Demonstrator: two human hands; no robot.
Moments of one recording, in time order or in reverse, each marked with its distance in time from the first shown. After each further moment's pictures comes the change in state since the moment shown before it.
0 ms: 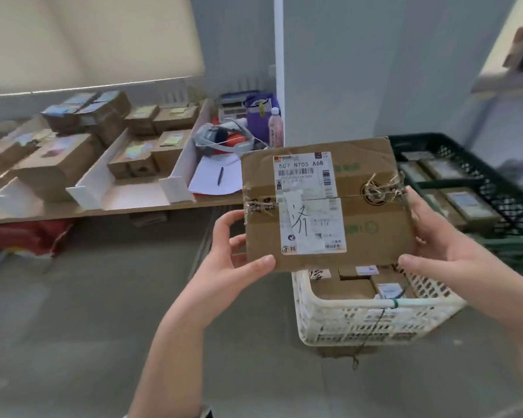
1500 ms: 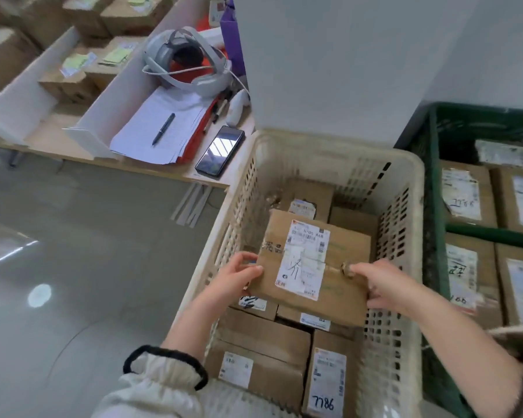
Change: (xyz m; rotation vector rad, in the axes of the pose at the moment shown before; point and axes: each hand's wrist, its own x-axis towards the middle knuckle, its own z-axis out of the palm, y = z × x) left_hand 0.341 -0.216 0.198 -0.129 0.262 -0.798; right_hand 0.317 0.295 -0.236 -0.015 -0.120 1.131
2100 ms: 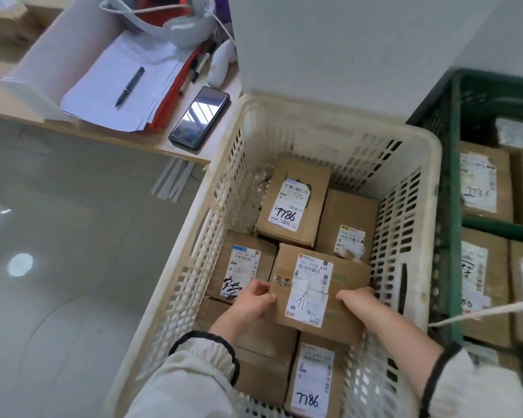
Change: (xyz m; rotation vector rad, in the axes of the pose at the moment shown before) left_hand 0.073 -0.100 0.070 0.043 -0.016 -0.273; right_hand 0.098 0.062 0.027 -0.173 0.186 0.309
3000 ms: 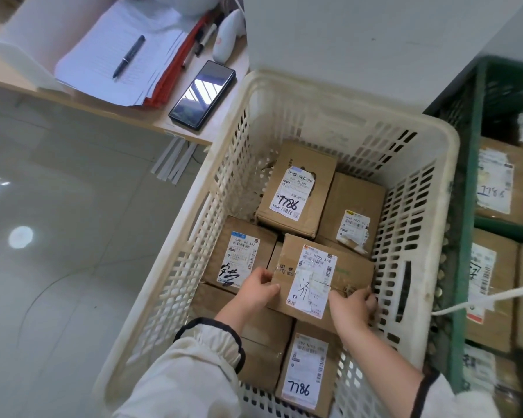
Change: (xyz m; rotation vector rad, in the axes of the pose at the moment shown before) left_hand 0.016 -0.004 0.019 0.101 0.070 0.043; right_hand 0.003 0.031 0.040 0.100 0.255 -0.177
